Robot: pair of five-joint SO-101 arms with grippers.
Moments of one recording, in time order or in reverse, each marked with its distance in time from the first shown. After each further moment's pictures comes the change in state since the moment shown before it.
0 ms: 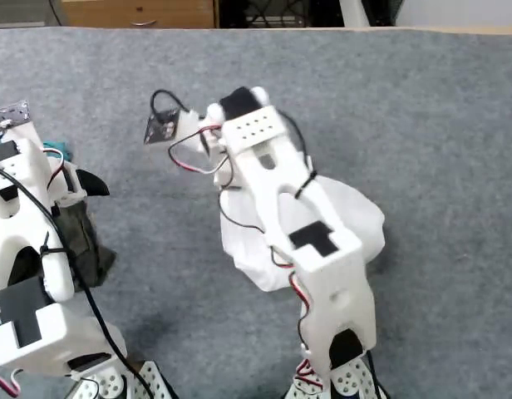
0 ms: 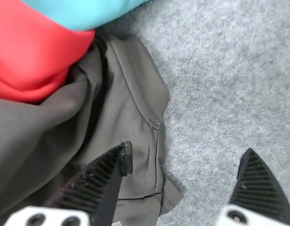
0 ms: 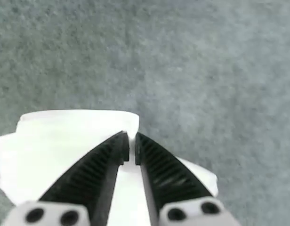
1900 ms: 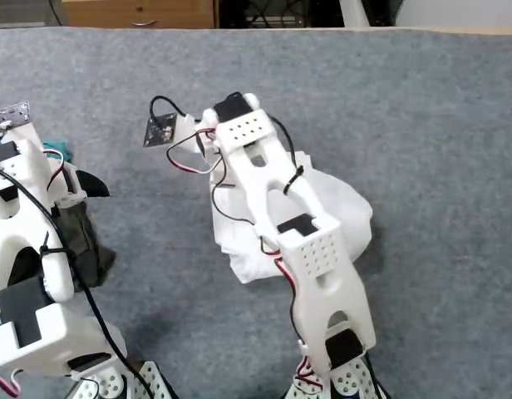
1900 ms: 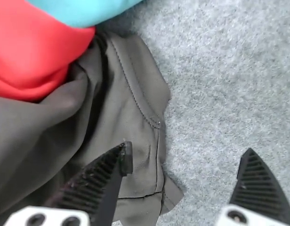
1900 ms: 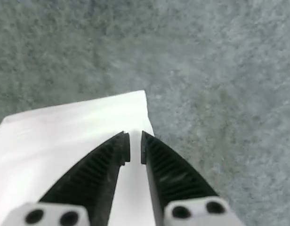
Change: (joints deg) left arm -0.1 0.0 0.4 0.0 0.0; right arm 0.2 14.1 -8.7 -5.2 1.8
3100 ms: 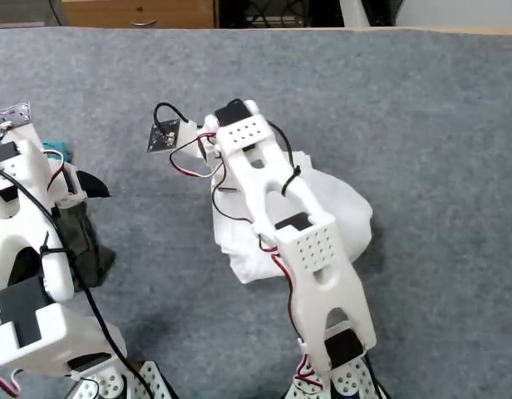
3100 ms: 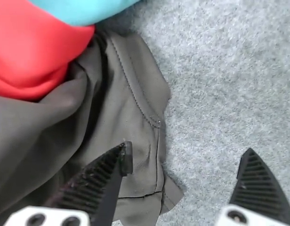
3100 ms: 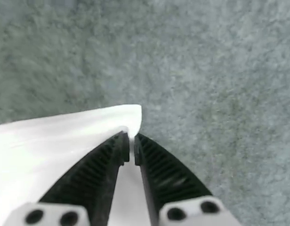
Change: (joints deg) left arm 0.0 0.0 0.2 0.0 0.0; right arm 0.3 4.6 0.2 -3.3 0.6
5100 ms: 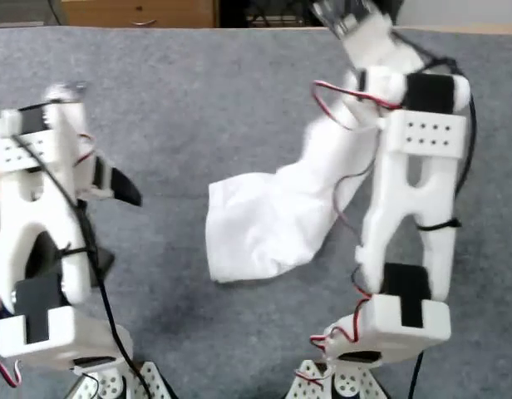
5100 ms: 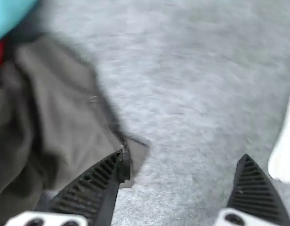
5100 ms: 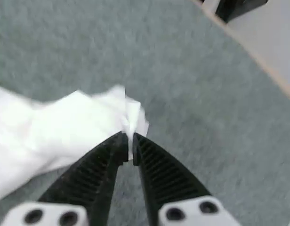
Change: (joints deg) left arm 14.2 0.0 -14.2 21.8 -11.5; right arm 35.1 -46.0 20.3 -2.0 -12.9
